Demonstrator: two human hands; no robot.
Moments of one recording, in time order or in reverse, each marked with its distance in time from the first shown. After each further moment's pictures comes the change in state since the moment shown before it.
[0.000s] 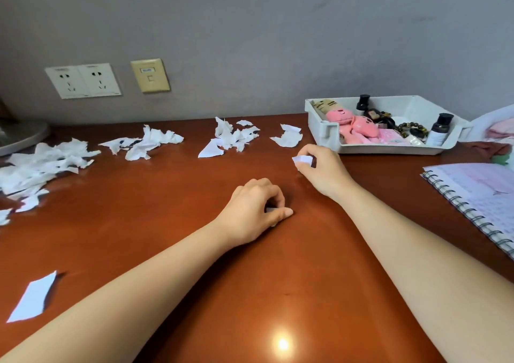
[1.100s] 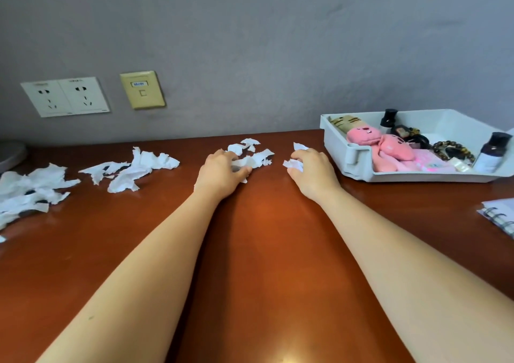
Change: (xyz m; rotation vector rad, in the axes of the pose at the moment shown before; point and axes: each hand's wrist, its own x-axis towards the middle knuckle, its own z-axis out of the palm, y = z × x) left_hand 0.133 -0.136 -0.034 0.136 0.282 -0.387; right_hand 0.093 0.001 0.055 -0.250 0.040 0.076
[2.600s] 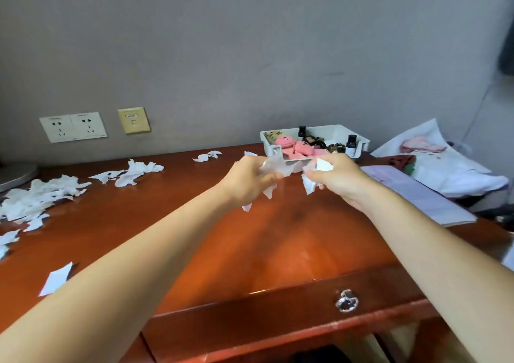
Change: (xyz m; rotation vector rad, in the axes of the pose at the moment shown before) left_hand -0.229 0.175 -0.102 -0.371 -0.282 0.308; right_hand -0.214 0.012 -0.201 0.557 -0.021 0.144
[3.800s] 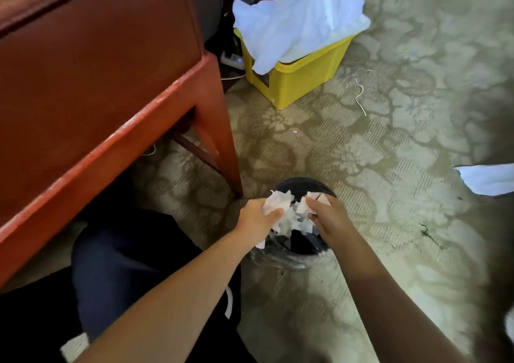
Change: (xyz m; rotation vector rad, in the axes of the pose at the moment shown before) left_hand -0.152 0.040 0.520 -0.139 -0.960 -0.338; right_hand -0.374 0.401 -0.113 0.621 0.843 1.109
